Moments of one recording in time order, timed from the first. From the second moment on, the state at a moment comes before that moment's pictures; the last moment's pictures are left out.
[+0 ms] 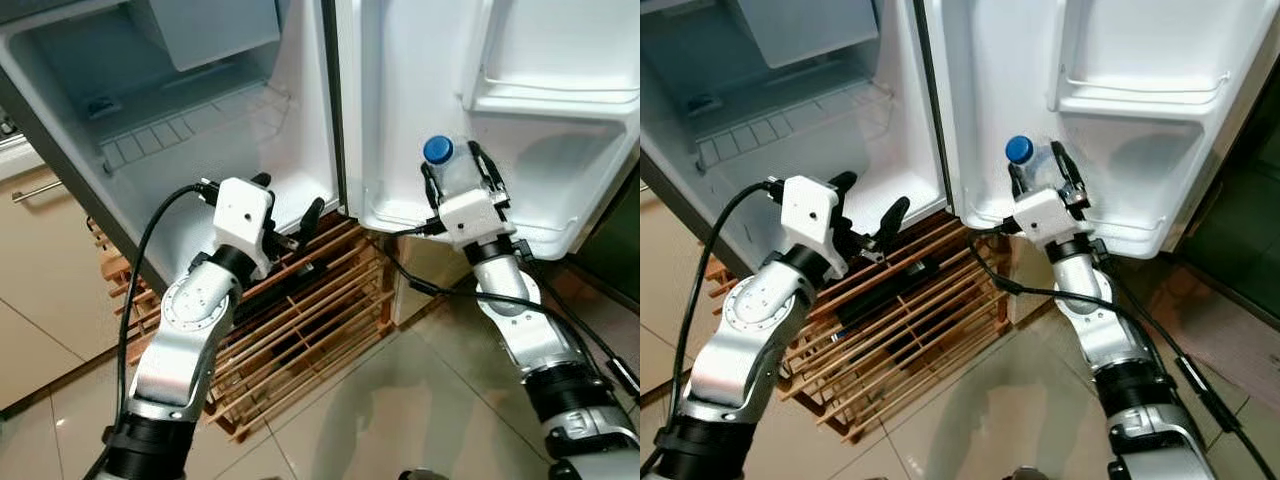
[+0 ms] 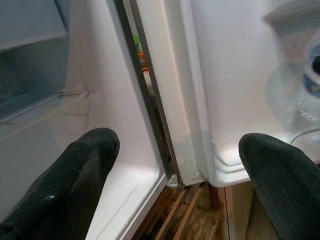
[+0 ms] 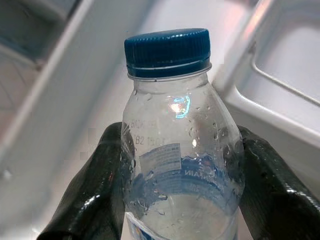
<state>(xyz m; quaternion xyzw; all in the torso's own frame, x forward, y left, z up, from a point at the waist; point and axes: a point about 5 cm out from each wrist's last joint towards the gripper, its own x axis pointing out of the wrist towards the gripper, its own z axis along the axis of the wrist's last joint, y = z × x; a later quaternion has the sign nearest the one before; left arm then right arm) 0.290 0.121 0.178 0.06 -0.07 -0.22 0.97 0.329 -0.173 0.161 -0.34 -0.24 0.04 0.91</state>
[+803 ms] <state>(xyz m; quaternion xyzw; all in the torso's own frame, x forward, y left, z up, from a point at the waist) 0.290 0.120 0.173 0.05 -0.05 -0.23 0.97 0.368 -0.184 0.173 -0.17 -0.12 -0.09 0.97</state>
